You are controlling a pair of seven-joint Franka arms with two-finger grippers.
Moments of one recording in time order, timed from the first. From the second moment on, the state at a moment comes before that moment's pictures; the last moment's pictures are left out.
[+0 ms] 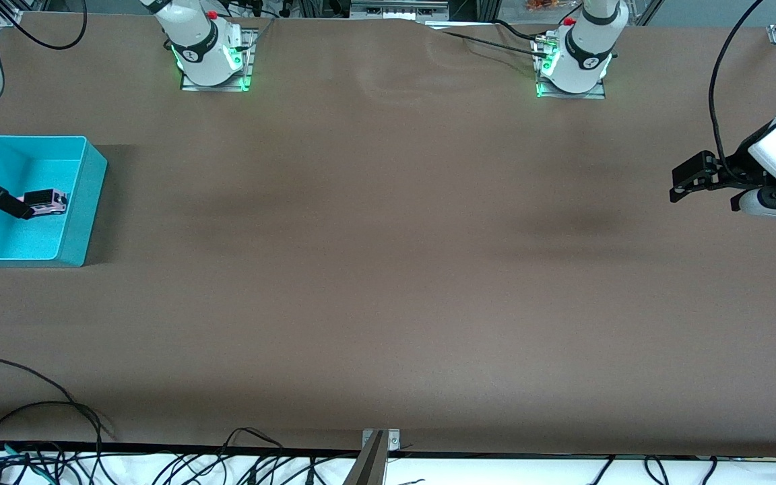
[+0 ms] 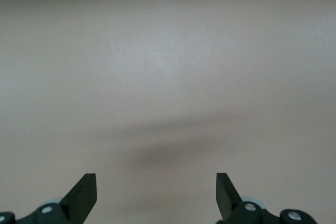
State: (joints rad) left arm 0.09 0.14 -0.16 -1.45 -0.01 1.59 0.06; right arm -0.25 0.06 0.05 -1.83 -0.10 1.91 0.30
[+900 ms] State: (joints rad) left arm 0.09 0.14 -0.16 -1.45 -0.01 1.59 0.06; right arm -0.05 0.03 0.08 -1.55 -0.03 1.43 0.18
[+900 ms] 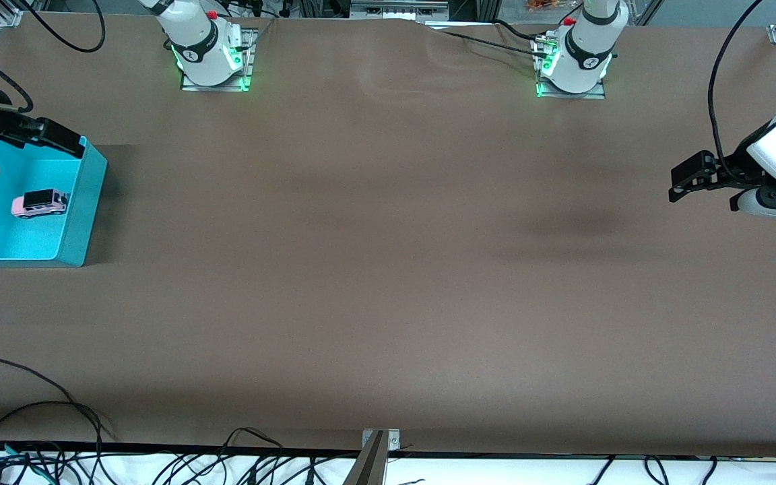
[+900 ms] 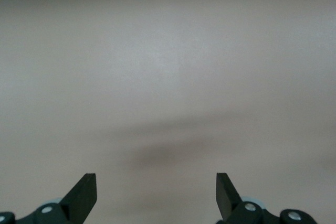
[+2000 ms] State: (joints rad) left arm 0.09 0.13 -0.16 -1.44 -0.01 1.59 0.06; right arm 0.03 0.03 0.00 -1.53 0.02 1.48 0.05
